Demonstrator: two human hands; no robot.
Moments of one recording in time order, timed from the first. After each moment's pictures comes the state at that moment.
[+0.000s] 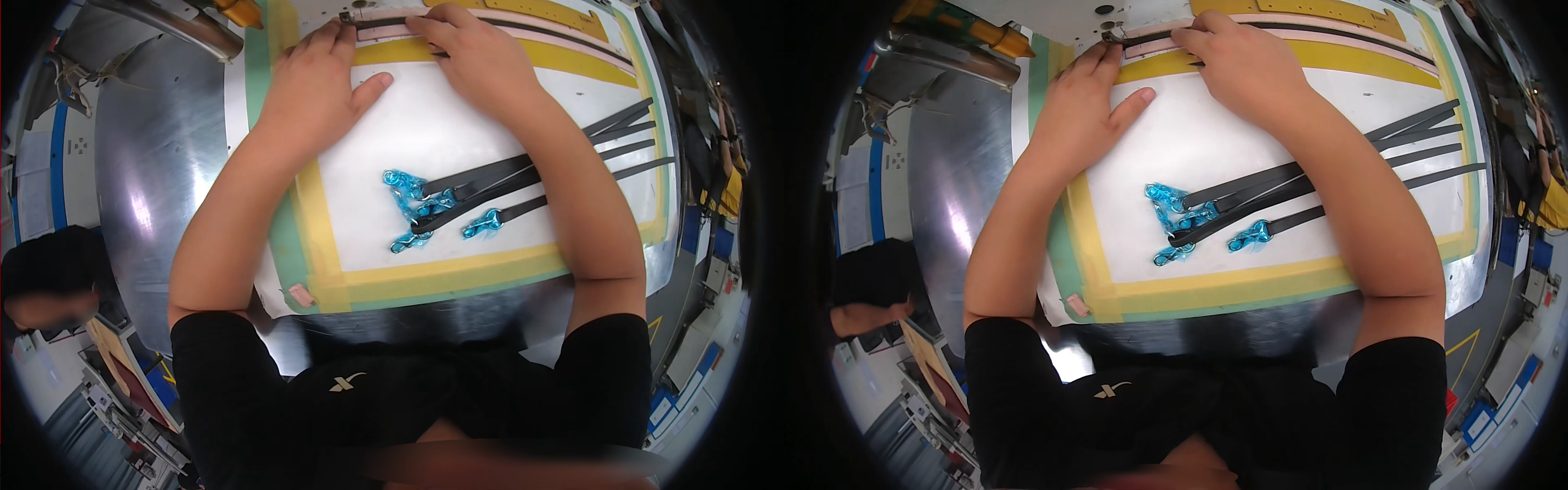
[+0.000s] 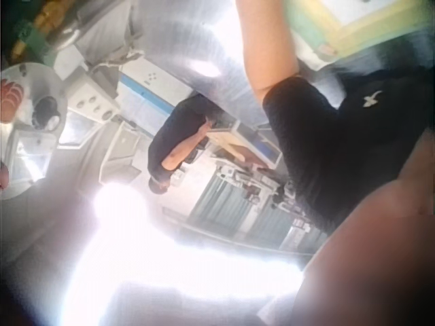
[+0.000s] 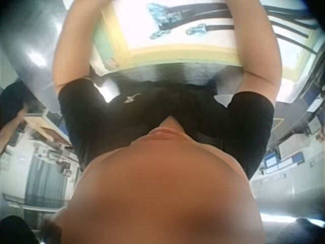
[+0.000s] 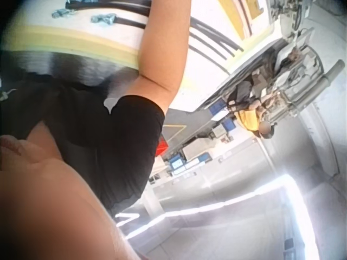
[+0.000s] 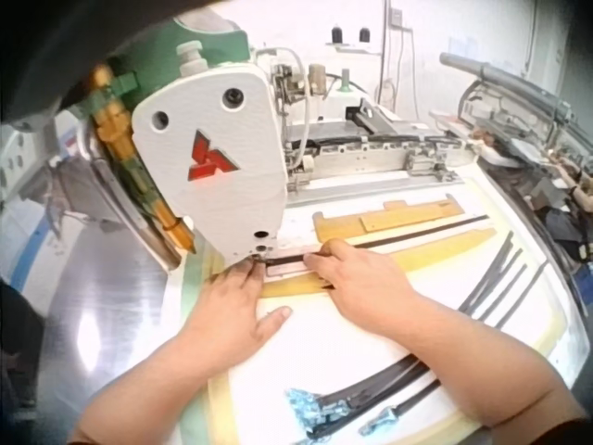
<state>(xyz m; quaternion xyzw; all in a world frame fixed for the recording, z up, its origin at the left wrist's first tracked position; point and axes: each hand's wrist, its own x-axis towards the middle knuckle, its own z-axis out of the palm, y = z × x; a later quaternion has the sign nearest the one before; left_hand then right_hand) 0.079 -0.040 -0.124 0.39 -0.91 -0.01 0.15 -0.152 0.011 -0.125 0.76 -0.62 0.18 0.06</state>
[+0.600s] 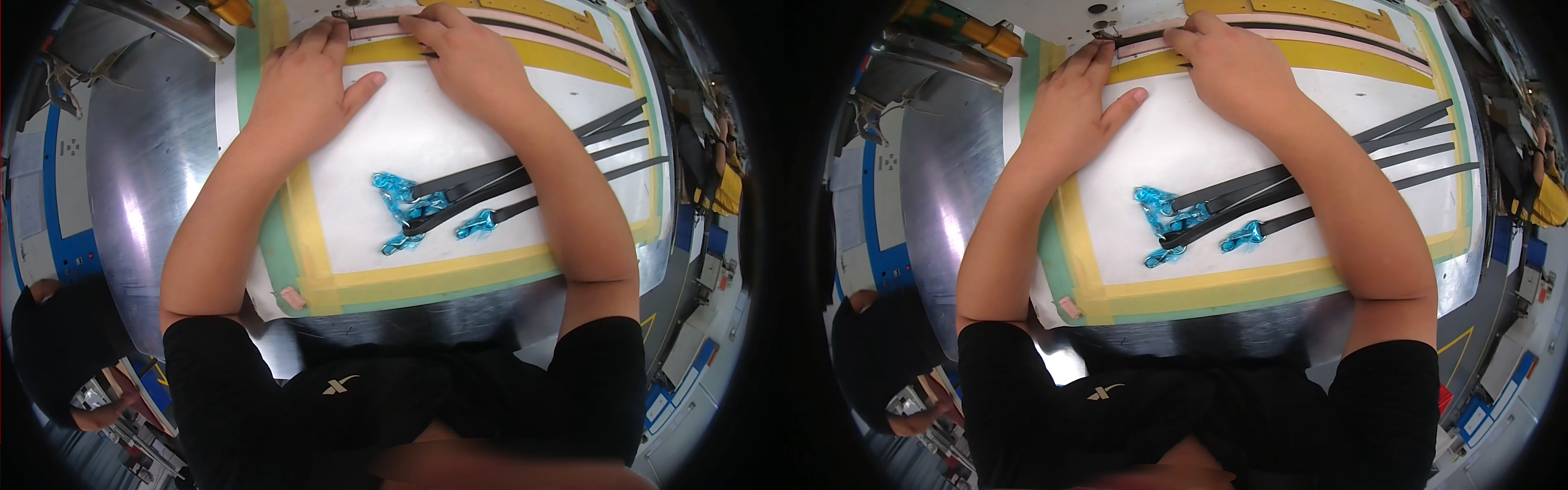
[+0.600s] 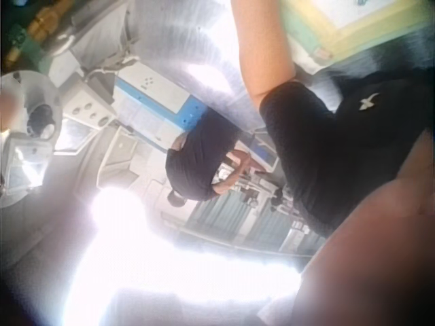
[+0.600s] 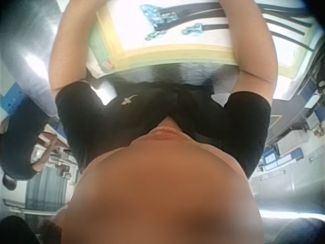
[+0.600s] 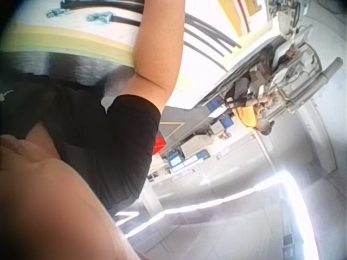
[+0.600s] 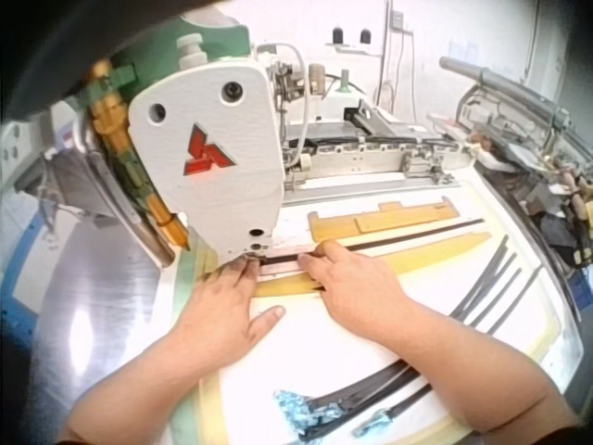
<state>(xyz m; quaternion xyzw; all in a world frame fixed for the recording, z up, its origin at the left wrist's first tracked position) 0.077 -0.039 -0.122 0.39 -0.91 0.00 0.14 -0.147 0.012 -0.122 0.75 -0.64 0.17 0.06</state>
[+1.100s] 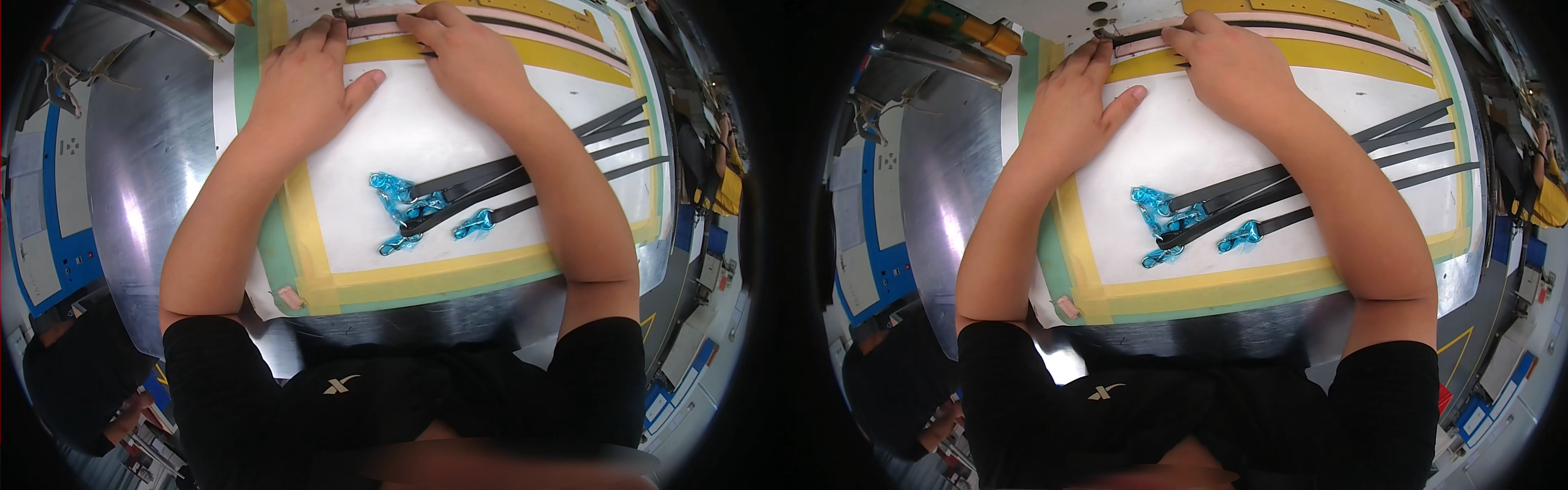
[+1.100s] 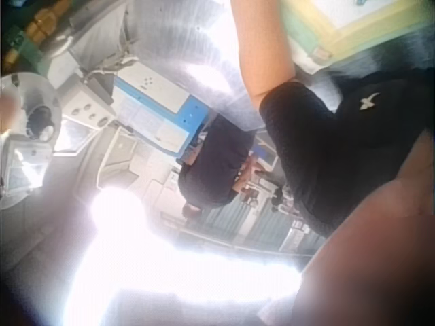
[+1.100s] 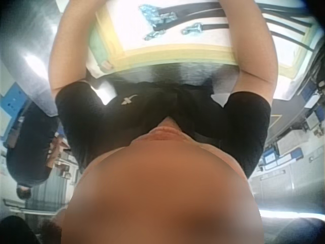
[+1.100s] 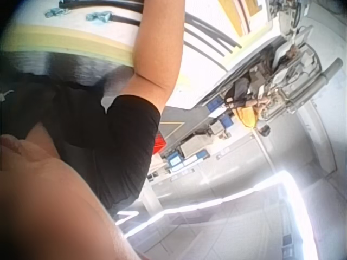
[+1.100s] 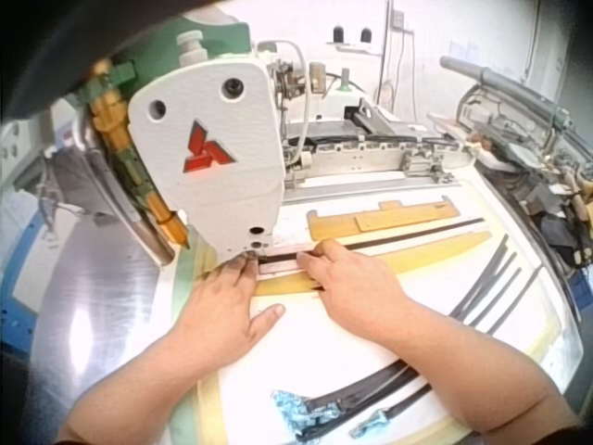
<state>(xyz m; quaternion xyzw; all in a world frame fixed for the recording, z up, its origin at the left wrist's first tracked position) 0.075 -0.037 -0.124 0.40 -0.91 0.01 0.14 -0.145 0.012 -0.124 0.75 -0.63 0.19 0.06</state>
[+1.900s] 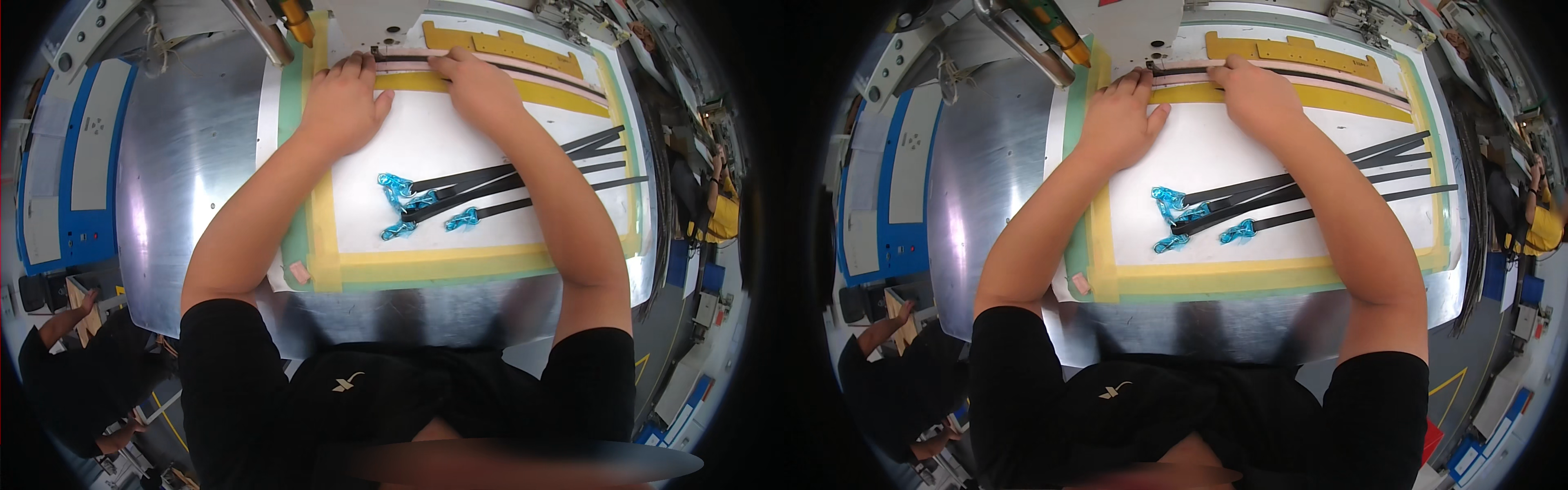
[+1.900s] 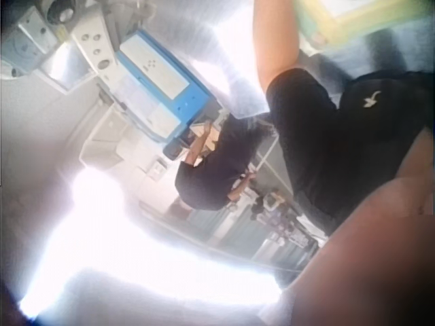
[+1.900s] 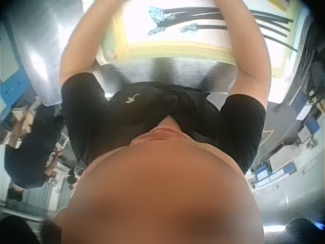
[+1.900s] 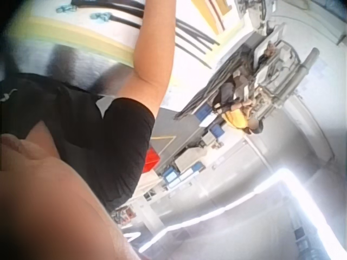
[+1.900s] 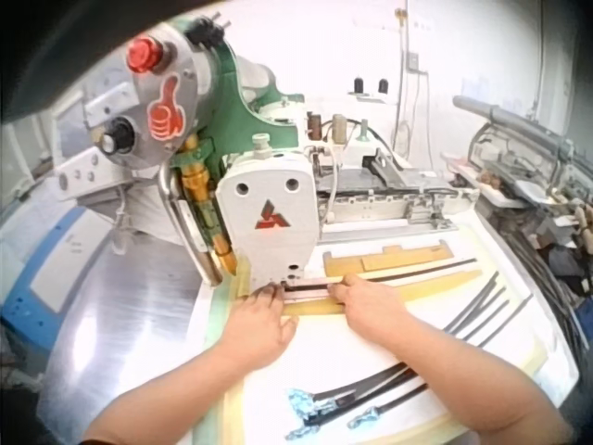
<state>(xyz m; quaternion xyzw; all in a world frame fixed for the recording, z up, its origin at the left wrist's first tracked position) 0.068 -0.031 -0.138 0.43 -0.88 0.06 0.17 -0.161 0.013 -0.102 0.74 -0.66 0.09 0.02</state>
